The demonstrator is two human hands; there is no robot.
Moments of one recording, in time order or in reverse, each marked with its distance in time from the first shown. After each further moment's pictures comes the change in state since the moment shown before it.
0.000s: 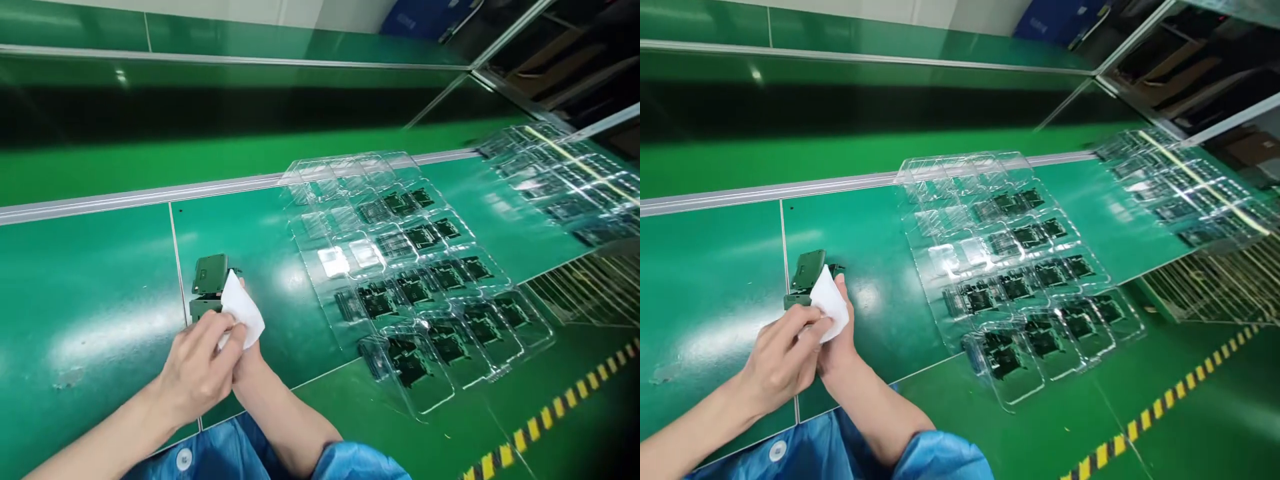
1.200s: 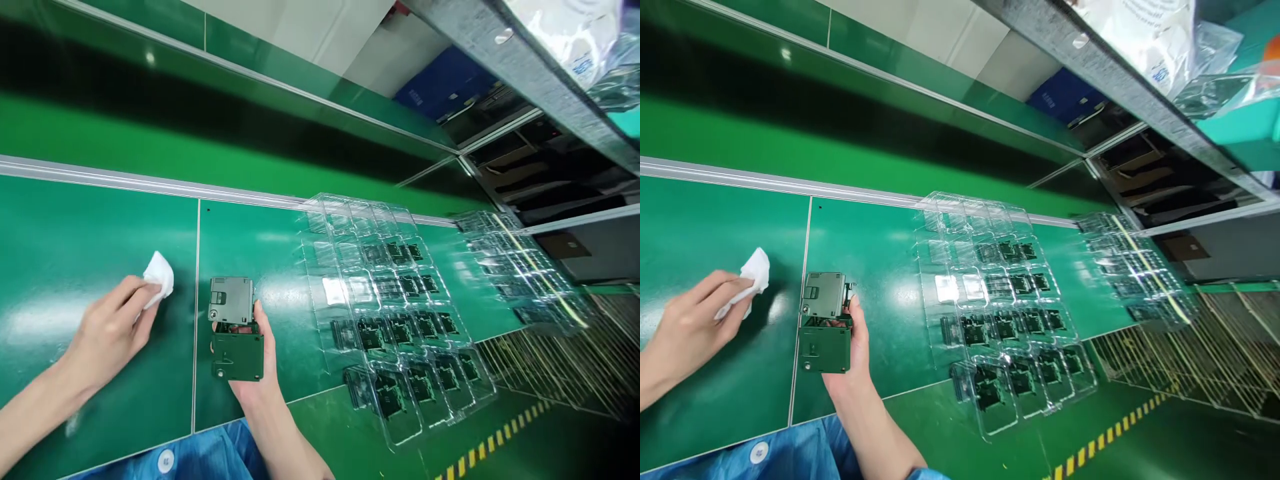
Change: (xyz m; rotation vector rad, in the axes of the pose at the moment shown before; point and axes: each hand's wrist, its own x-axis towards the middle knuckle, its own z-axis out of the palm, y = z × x) left_hand -0.064 -0.069 -0.048 0.117 0.056 -0.333; right_hand -0.026 -0.009 0.001 -0.102 0.036 0.228
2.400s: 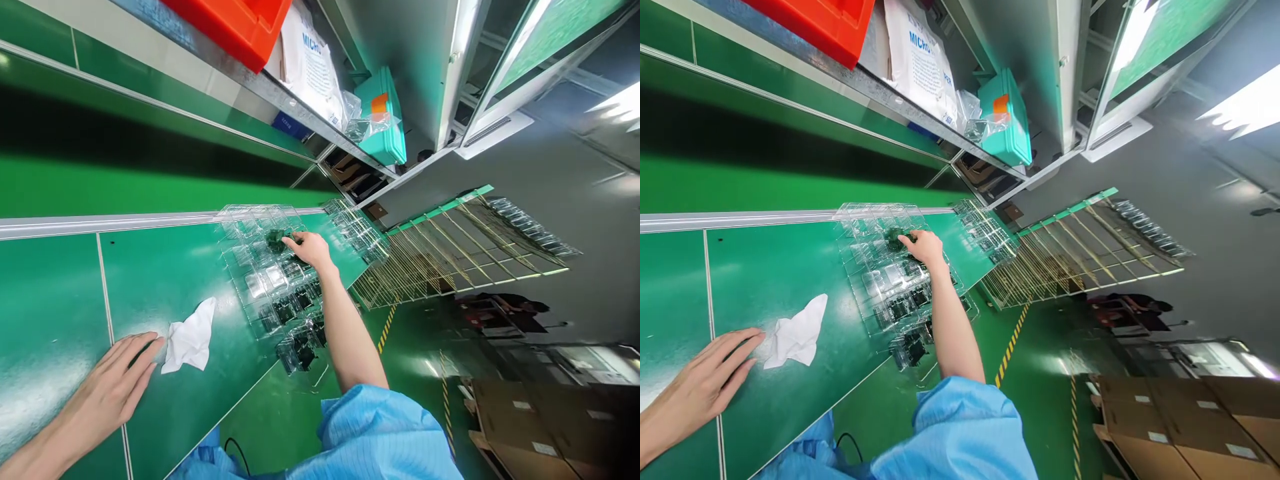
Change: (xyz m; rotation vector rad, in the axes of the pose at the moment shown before) left_hand -0.027 0.021 0.095 -0.300 -0.152 0.355; right_hand -0.022 -0.317 -0.058 -2.224 1.039 -0.745
